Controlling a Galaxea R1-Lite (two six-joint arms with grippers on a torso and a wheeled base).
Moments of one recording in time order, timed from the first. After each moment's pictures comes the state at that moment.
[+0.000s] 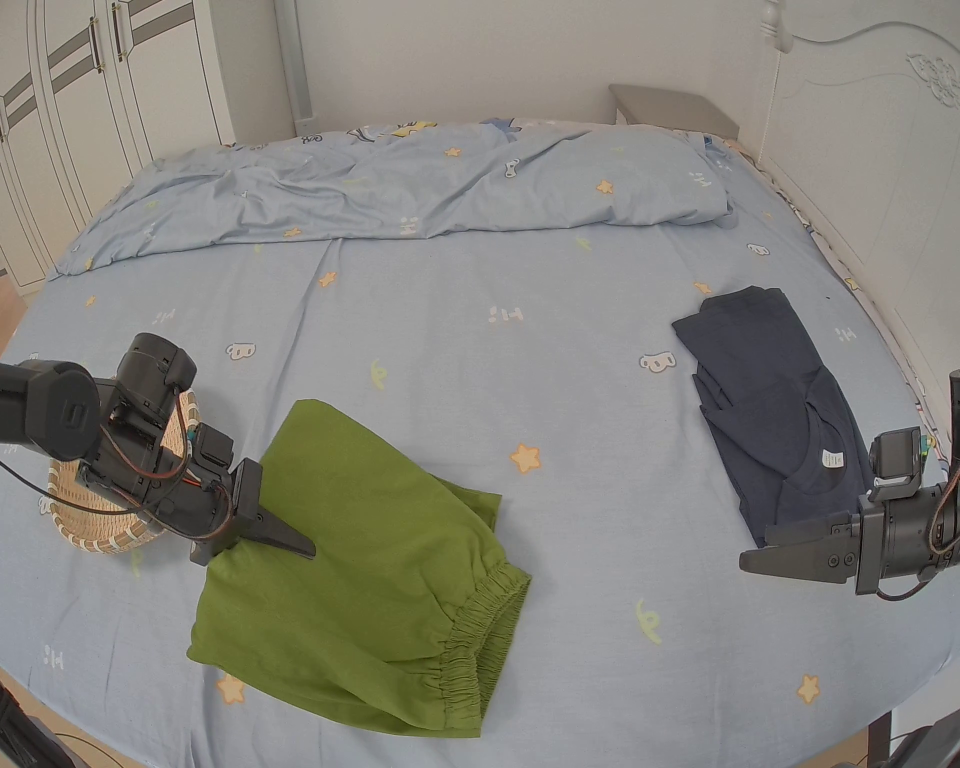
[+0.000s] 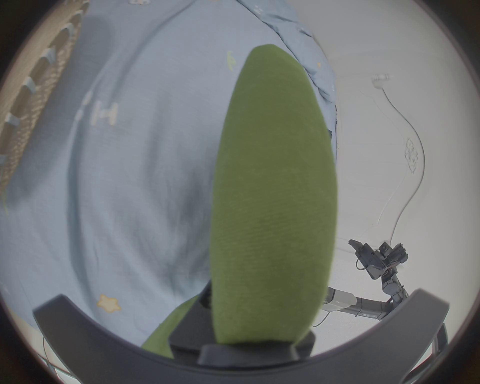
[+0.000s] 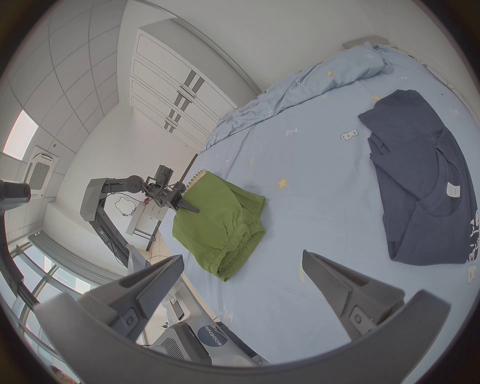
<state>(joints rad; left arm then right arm) -0.14 1.75 -1.09 0.44 -0.66 -0.36 0.33 1.25 -0.63 -0.04 0.58 0.22</state>
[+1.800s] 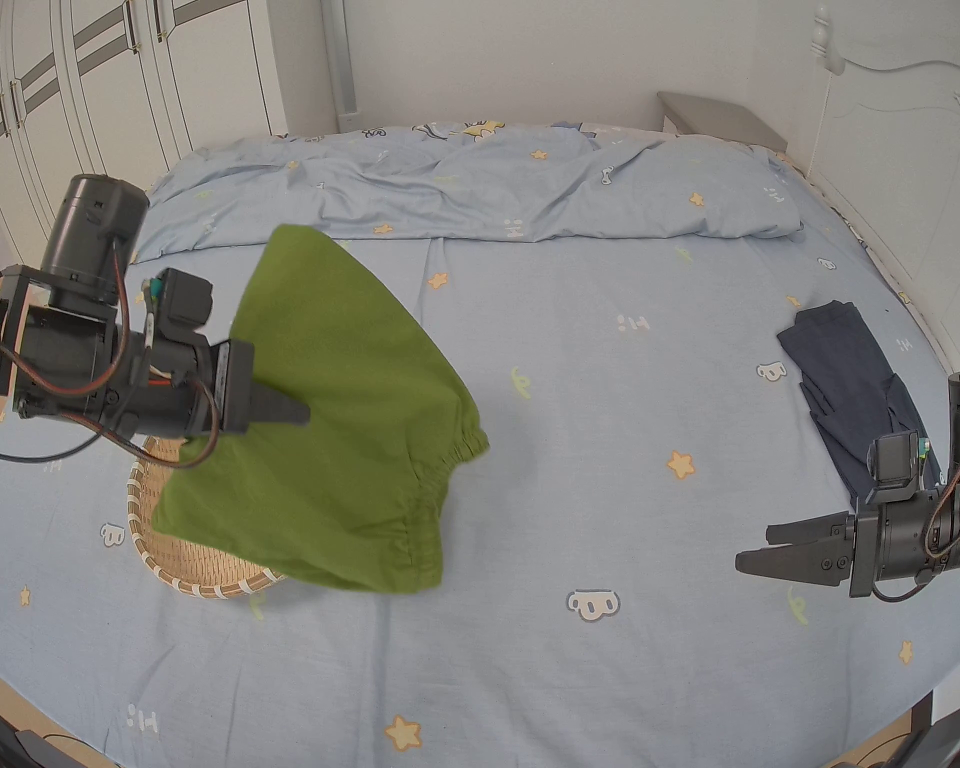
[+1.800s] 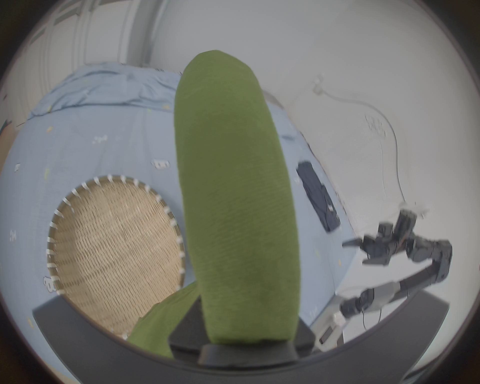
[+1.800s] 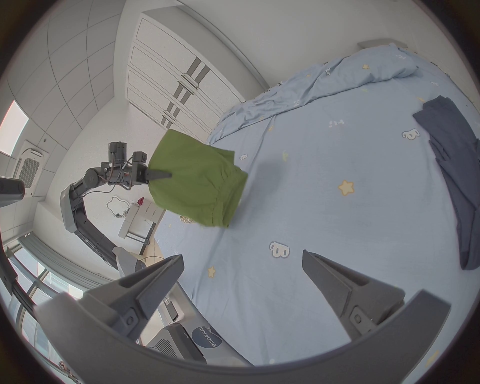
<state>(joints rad) -0.35 1.52 -1.28 0.39 -0.29 -0.24 0.35 1.25 -0.63 -0.05 0.53 0.22</state>
